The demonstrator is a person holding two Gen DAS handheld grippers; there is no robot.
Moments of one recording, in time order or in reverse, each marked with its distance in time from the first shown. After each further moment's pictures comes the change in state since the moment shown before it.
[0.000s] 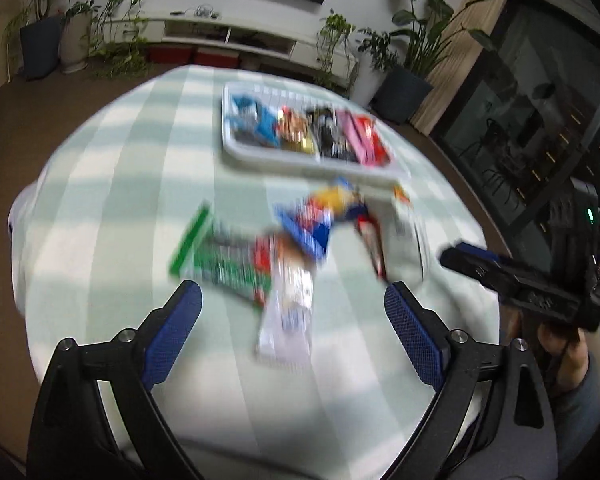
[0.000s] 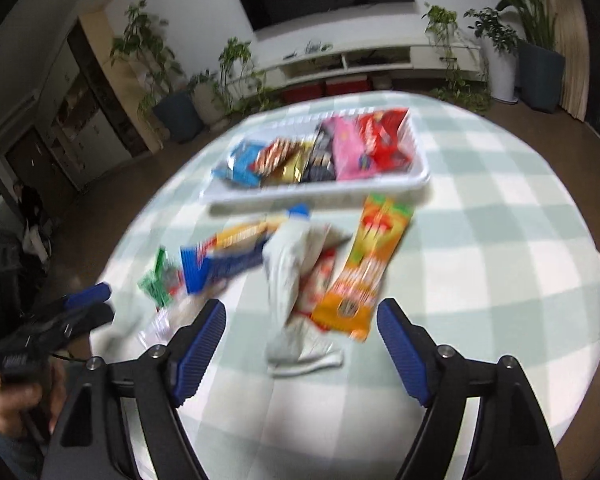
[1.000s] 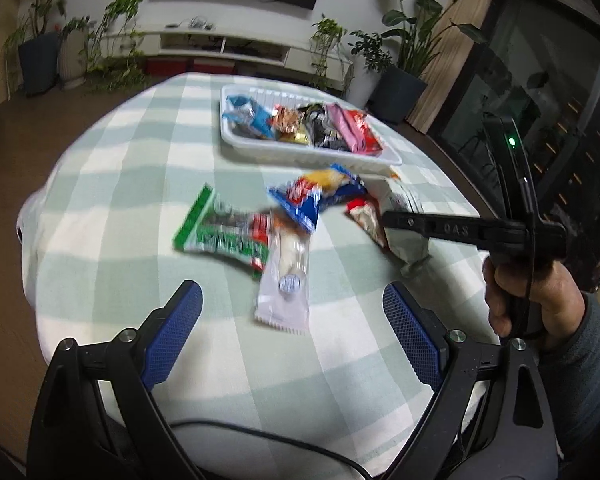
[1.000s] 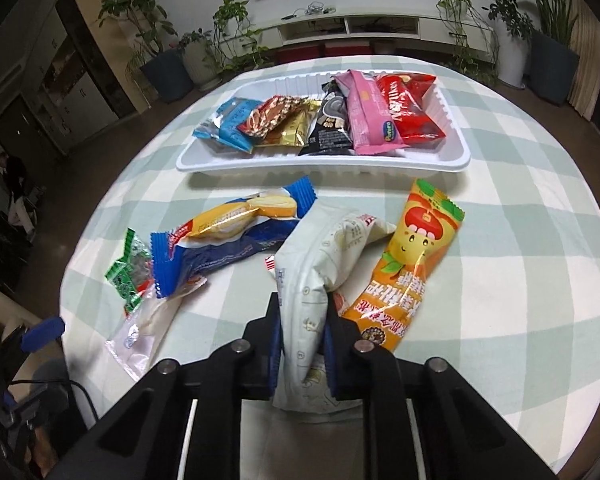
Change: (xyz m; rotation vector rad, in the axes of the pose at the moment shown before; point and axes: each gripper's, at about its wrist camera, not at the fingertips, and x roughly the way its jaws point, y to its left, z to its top) left arm -0.011 -0.008 -0.010 0.061 -0.038 0.019; right arm 0.047 0.004 0.018 -0.012 0.123 -0.032
